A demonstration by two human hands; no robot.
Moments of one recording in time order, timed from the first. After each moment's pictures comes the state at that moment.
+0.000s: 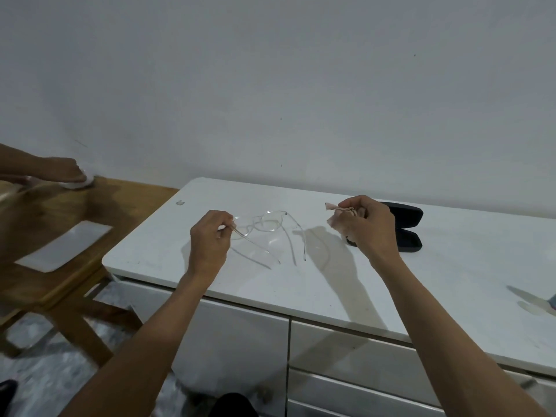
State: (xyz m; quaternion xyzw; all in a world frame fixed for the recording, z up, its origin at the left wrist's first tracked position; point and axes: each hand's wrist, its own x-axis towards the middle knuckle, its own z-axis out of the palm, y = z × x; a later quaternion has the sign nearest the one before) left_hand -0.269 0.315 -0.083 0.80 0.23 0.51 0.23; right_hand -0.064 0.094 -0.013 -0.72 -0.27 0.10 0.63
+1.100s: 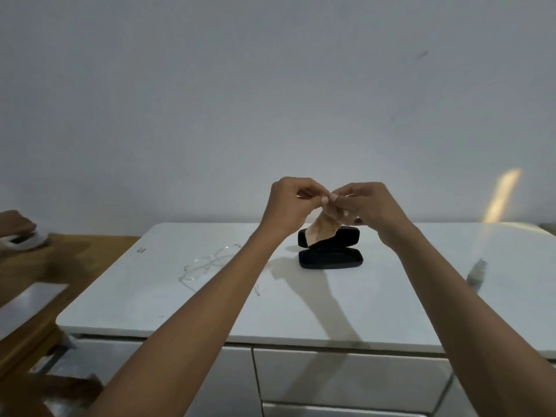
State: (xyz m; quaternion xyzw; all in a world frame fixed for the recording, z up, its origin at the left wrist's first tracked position) left_hand -0.124 0.151 0.089 0.84 0.05 0.36 0.41; right_hand -0.022 -0.003 0.089 -0.72 -0.35 0.10 0.59
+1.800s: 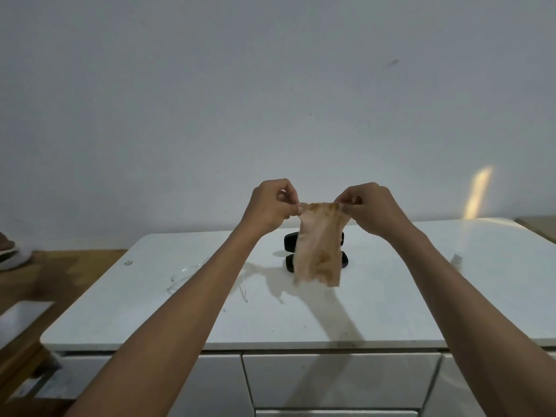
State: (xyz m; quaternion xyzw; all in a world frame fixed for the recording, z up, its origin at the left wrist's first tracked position) left_hand -0.120 0.162 0.096 0.85 0.10 0.27 0.44; right_hand -0.005 -0.032 0.094 -0.83 -0.37 -0.05 0.41
